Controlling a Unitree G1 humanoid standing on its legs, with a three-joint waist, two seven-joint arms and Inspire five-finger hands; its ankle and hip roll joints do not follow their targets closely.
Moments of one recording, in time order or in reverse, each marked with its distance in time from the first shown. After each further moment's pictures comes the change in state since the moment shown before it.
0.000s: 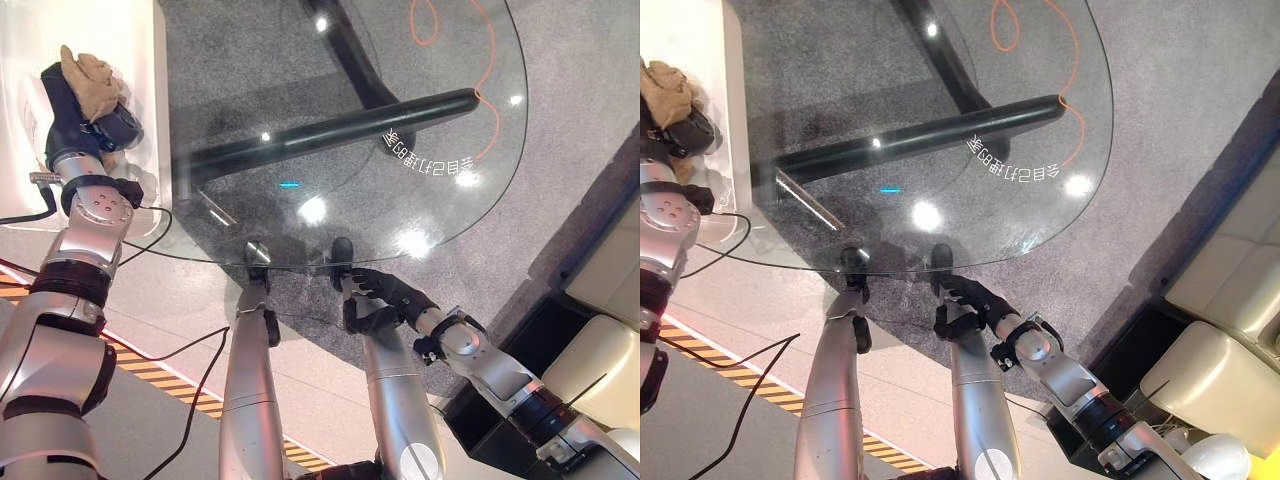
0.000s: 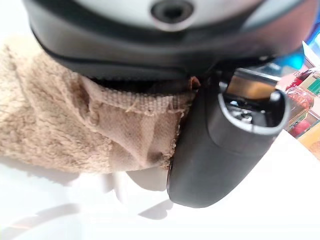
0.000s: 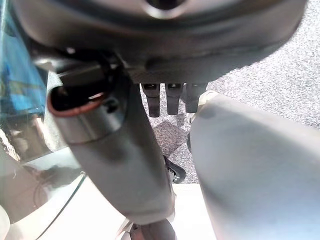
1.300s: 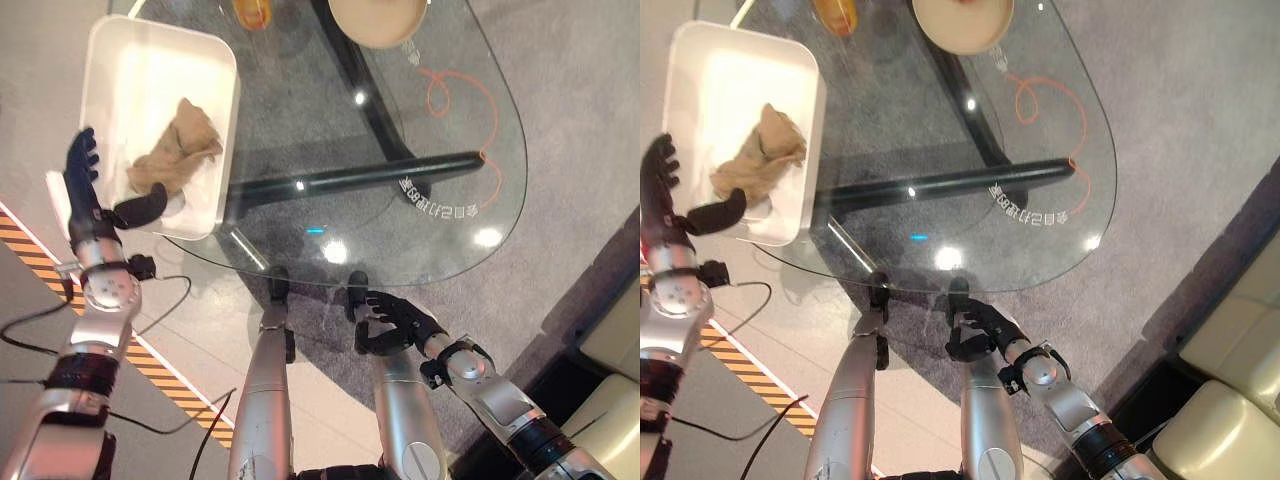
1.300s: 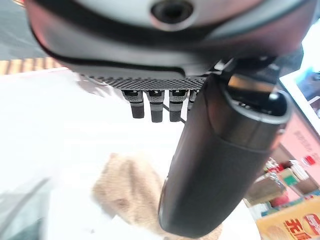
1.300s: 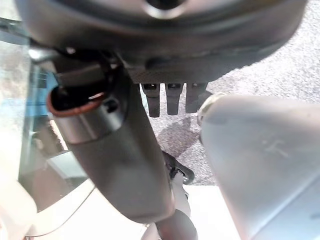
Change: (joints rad) left arm 0.620 -0.138 0.321 -0.383 -0.039 -0.121 -0.063; right arm 0.157 0.100 -0.102 0.132 -0.050 -0.029 0.003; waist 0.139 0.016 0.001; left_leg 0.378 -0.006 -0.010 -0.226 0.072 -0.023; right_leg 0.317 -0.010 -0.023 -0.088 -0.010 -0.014
